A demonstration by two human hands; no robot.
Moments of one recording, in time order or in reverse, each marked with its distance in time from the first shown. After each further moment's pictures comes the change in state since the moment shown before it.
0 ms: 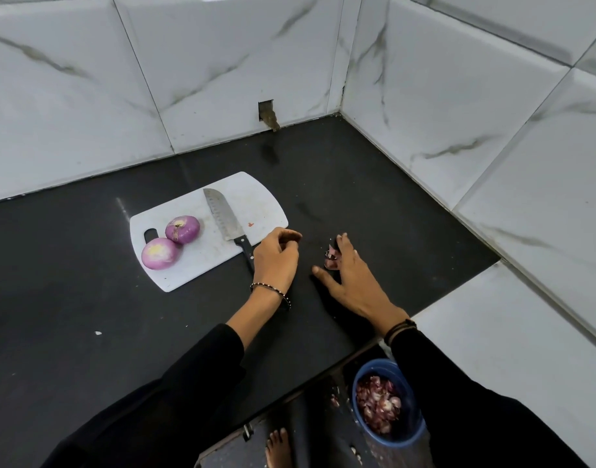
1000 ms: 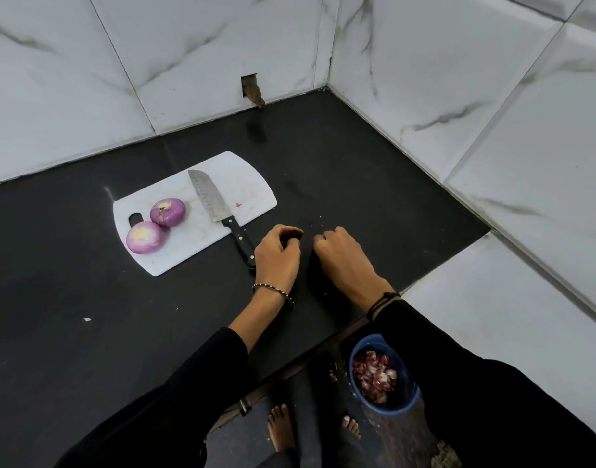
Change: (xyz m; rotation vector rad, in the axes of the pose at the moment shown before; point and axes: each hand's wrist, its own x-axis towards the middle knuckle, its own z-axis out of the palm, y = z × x) left_hand -0.032 -0.009 0.013 -0.005 -0.023 -0.003; right_hand -0.009 -0.028 -0.012 -0.544 0.037 -0.239
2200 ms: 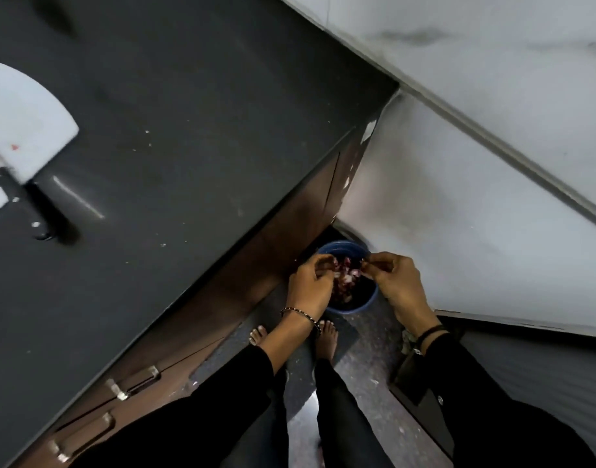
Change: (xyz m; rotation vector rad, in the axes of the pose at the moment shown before) left_hand -0.149 -0.100 0.227 0.217 -0.585 -0.361; right_hand -0.238 0.191 0.189 1.172 0.154 1.154
